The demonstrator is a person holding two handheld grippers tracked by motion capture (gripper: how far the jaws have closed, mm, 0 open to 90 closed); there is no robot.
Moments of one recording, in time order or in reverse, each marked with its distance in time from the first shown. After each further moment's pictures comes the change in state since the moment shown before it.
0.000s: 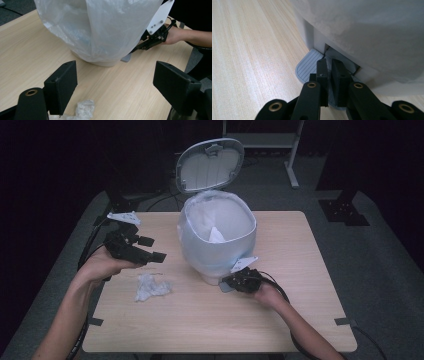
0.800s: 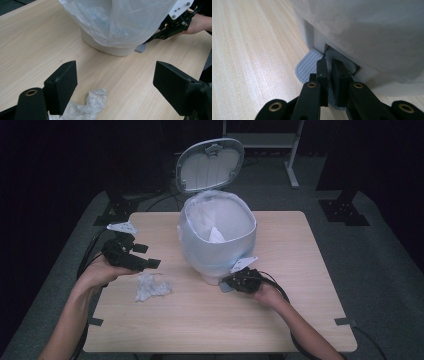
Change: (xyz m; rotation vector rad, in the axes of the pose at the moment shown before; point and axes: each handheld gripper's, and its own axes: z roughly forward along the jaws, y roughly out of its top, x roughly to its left) left arm 0.017 -0.030 0.011 0.023 0.061 -0.019; right arm 0.000 0.000 0.000 0.001 0.001 -0.002
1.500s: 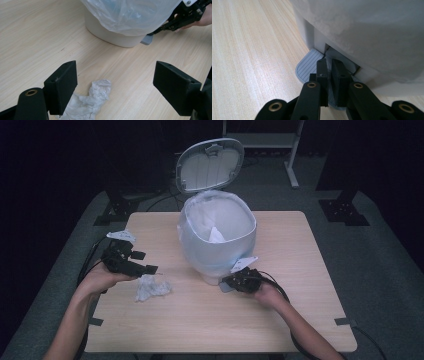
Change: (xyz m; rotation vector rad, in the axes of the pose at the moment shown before) left arm 0.011 -0.026 0.011 0.020 0.011 -0.038; right arm -0.001 0.000 0.000 0.001 0.000 -0.005
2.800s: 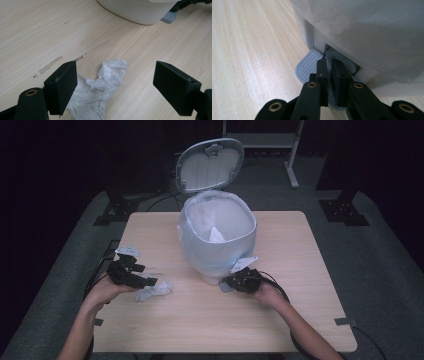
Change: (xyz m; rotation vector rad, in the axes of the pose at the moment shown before) left arm 0.017 -0.044 0.038 0.062 0.039 -0.023; right arm 0.000 0.000 0.000 -0.002 0.000 0.002
